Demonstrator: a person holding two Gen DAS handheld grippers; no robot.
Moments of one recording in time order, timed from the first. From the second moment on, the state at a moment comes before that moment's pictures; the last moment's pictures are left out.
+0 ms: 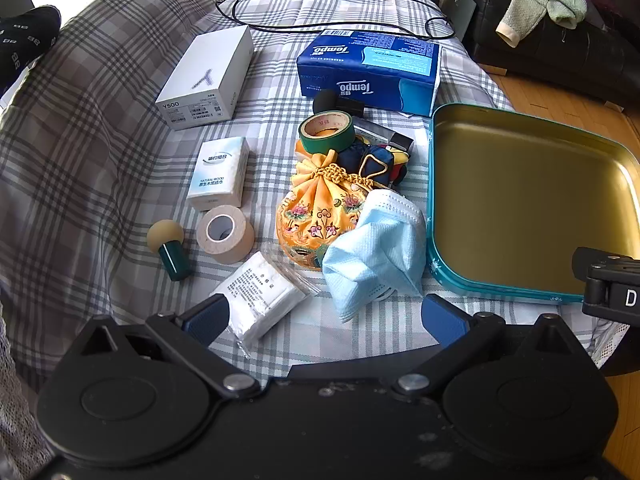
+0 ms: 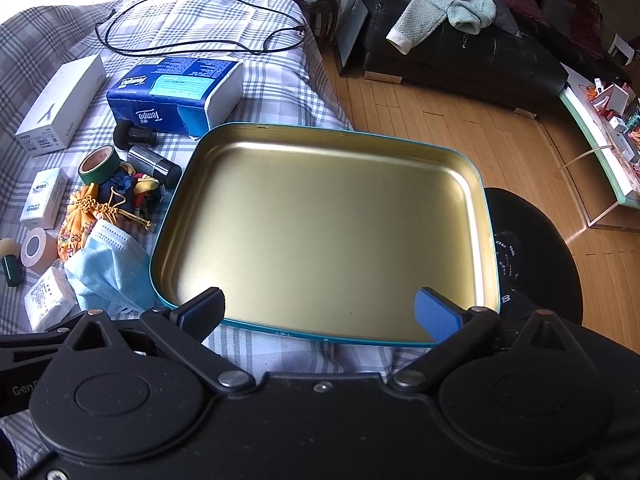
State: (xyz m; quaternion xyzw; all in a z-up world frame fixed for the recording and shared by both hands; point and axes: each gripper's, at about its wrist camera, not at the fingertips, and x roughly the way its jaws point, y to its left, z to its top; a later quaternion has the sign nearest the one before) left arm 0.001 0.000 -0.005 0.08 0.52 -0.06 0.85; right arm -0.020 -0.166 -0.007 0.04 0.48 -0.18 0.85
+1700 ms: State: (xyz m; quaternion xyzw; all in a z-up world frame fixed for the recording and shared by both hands) left arm 0.005 0.016 -0.006 0.07 0.52 -0.05 0.85; right arm -0.015 -0.163 -0.012 0.03 0.51 -0.17 0.84
